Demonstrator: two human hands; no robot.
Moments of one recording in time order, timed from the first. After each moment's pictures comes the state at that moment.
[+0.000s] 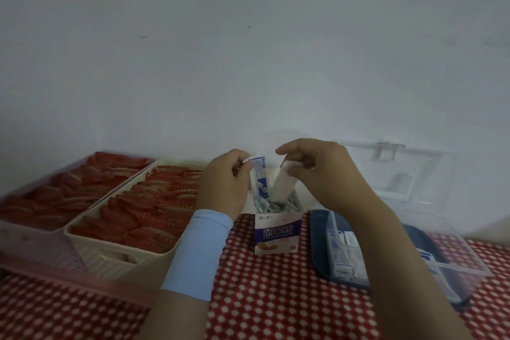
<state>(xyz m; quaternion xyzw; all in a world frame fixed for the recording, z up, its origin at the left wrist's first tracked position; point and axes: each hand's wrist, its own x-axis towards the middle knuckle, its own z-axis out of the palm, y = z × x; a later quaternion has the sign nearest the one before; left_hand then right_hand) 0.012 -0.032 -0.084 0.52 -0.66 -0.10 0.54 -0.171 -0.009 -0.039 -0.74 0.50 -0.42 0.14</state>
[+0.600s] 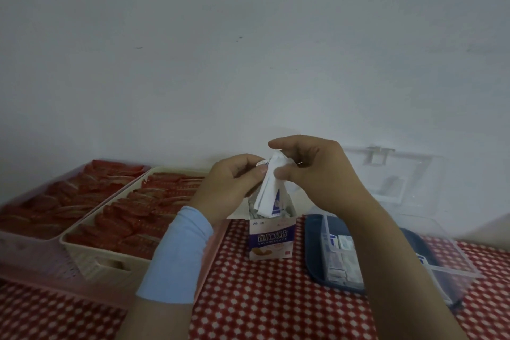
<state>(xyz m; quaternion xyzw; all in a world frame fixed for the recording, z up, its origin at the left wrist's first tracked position) 0.008 -0.005 -0.053 0.40 -0.66 -0.42 0.49 -0.170 0.008 -0.024 -0.72 0.44 -0.49 0.24</state>
